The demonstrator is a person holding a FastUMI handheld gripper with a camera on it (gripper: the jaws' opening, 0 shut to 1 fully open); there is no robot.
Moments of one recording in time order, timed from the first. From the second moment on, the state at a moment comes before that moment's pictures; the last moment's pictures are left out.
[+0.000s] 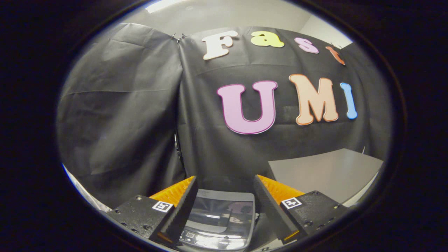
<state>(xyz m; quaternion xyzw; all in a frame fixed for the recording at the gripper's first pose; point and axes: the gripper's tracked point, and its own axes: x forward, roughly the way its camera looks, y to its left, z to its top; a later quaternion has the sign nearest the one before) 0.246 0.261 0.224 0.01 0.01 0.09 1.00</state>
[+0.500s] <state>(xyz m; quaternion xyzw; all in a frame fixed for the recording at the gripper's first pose) 0.158 0.148 0.187 0.03 0.00 0.05 1.00</state>
